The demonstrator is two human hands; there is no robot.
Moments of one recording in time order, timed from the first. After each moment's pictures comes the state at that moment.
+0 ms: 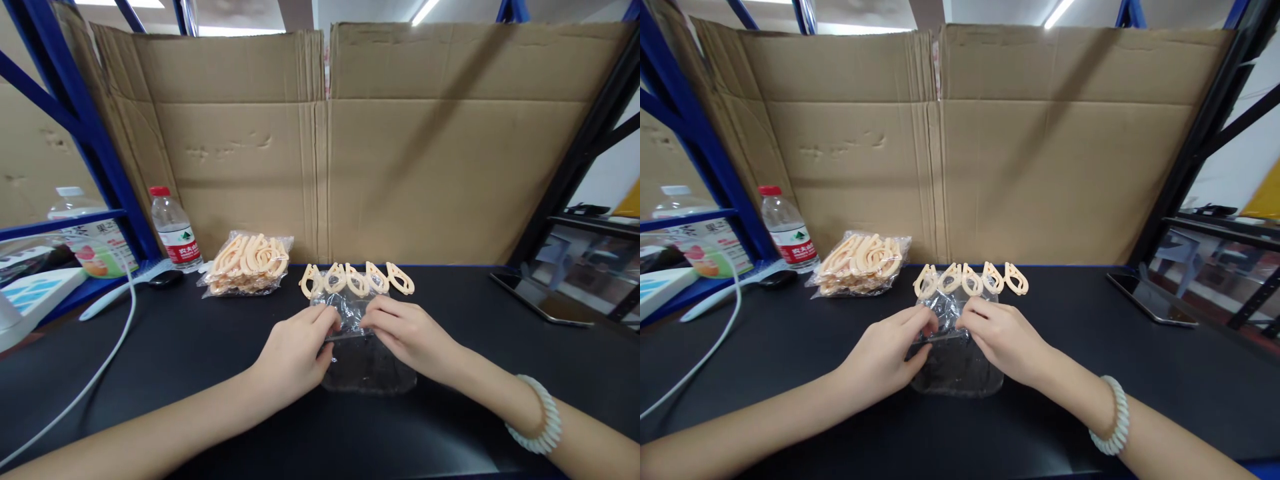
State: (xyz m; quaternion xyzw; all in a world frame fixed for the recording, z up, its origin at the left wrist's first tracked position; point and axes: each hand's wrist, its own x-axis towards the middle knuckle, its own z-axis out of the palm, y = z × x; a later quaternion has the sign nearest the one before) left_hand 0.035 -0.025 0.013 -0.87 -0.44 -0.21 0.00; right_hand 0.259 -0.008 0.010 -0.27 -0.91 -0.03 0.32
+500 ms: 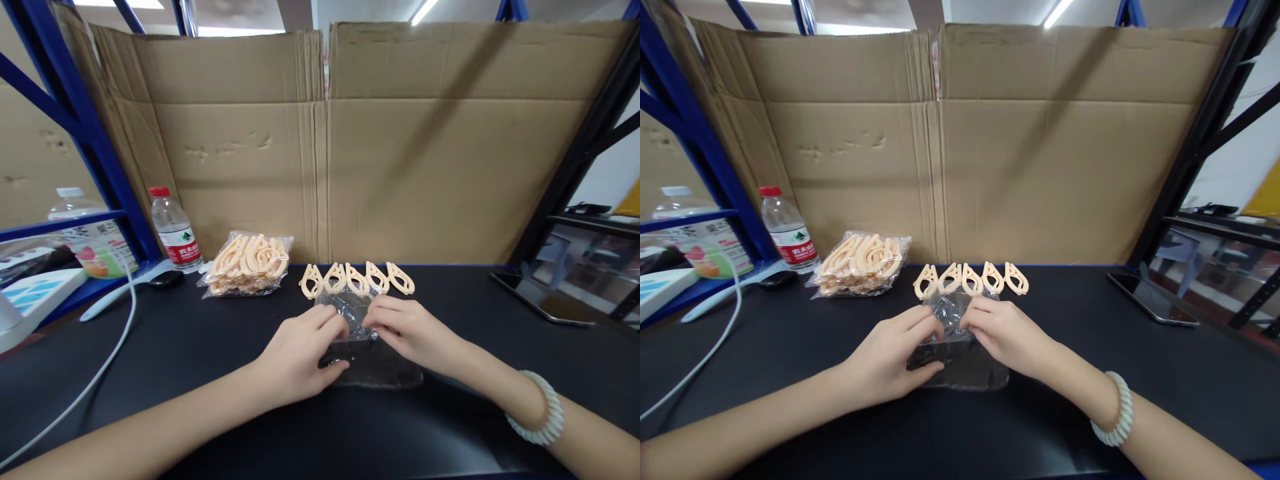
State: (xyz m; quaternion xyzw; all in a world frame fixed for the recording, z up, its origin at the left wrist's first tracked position) left_hand 0.034 -0.024 0.019 -0.90 -0.36 -0.24 -0.08; right_hand 0.264 0.000 0.013 -0.24 -0.91 0.05 0.32
